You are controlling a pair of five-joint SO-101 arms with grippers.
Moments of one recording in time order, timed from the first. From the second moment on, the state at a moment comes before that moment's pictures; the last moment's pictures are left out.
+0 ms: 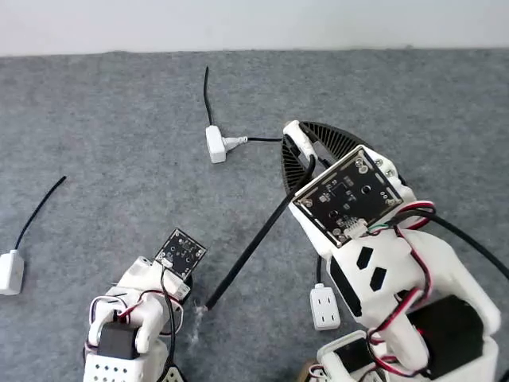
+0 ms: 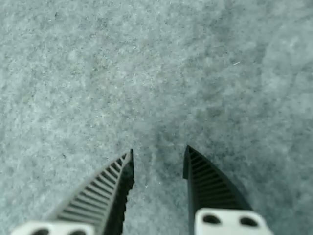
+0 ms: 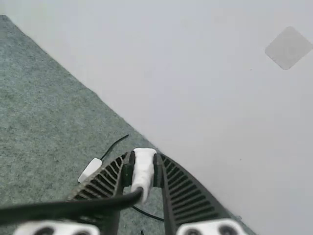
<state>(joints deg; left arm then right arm) 3.3 -103.6 96.7 72.7 -19.9 -26.3 -53.0 4.3 68.0 26.9</state>
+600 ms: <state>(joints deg) 3.2 -103.6 96.7 72.7 -19.9 -26.3 -53.0 4.3 68.0 26.9</state>
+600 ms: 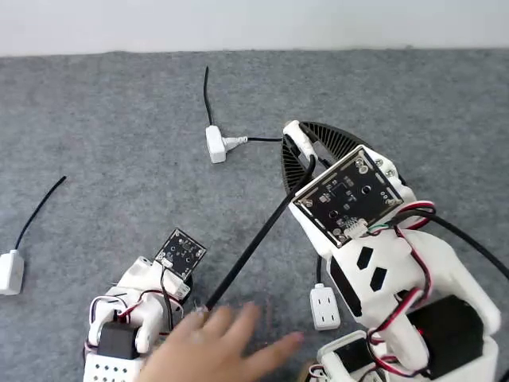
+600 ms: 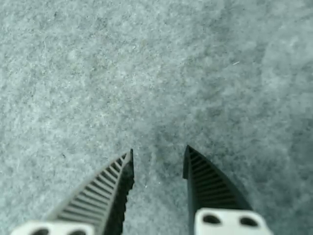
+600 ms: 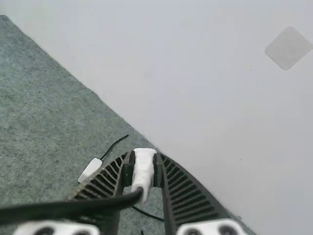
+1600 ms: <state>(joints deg) 3.3 -103.6 96.7 72.7 -19.9 -26.1 -63.3 7.6 68.0 26.9</state>
